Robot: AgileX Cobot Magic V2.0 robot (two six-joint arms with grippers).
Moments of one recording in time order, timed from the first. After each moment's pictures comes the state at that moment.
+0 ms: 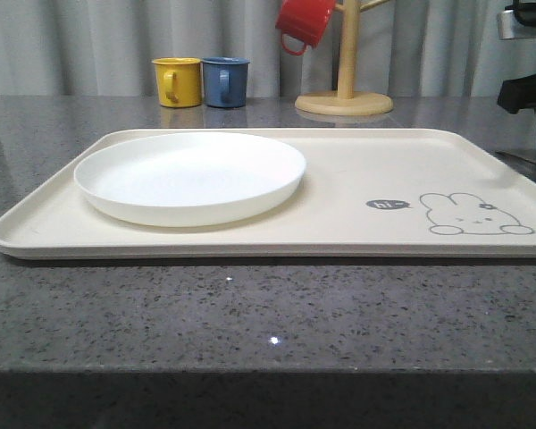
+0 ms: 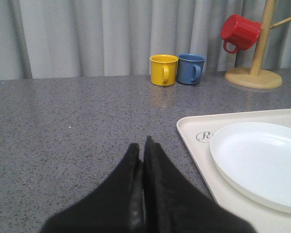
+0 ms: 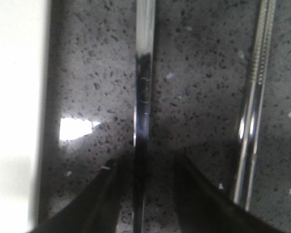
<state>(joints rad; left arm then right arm) -0.16 0.29 -0.30 -0.05 0.16 0.03 0.05 1.67 -1.25 -0.01 0.94 0.00</state>
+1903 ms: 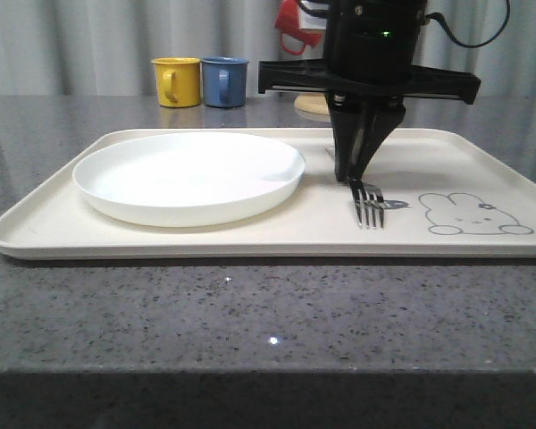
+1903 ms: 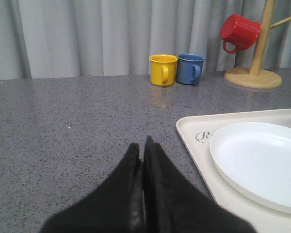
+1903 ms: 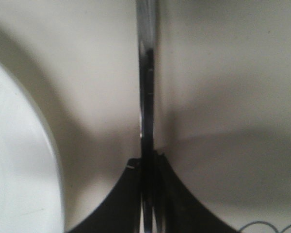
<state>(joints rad) -0.16 0.29 -0.30 -0.05 0.16 0.03 0.52 1.88 -1.59 -0.03 1.08 0.58</state>
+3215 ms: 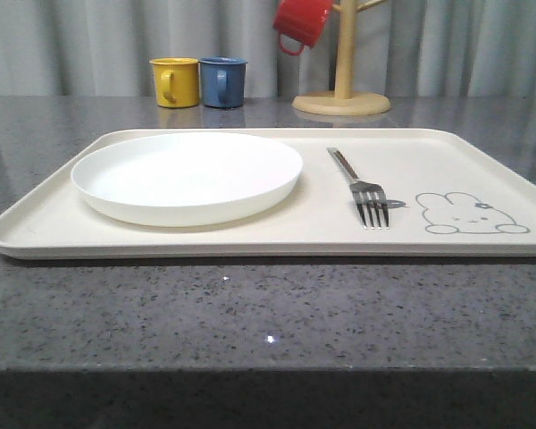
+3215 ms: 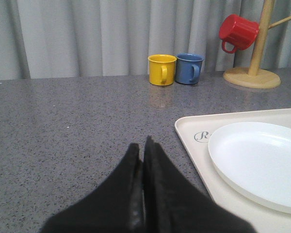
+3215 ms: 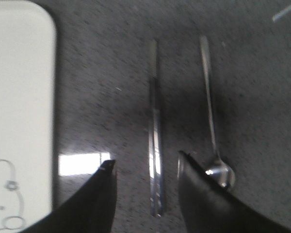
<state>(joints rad) -0.16 0.29 -0.30 -0.05 0.16 0.03 0.00 1.50 -1.47 -0.09 1.25 0.10</state>
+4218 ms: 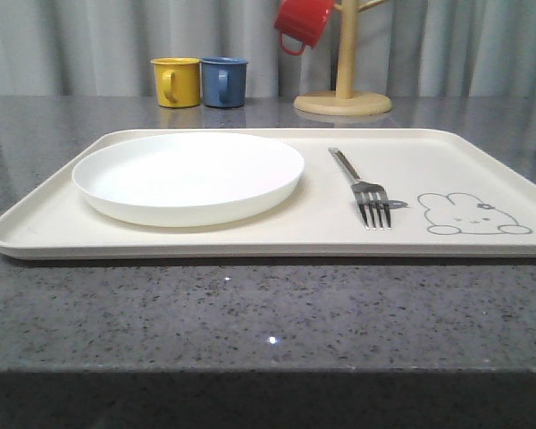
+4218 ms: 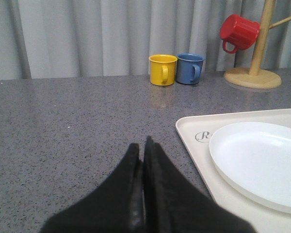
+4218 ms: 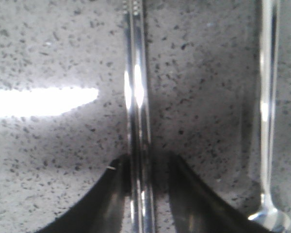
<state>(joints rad) -0.16 0.29 -0.30 -0.05 0.16 0.03 -0.06 1.71 -1.31 -0.04 1.12 0.02</state>
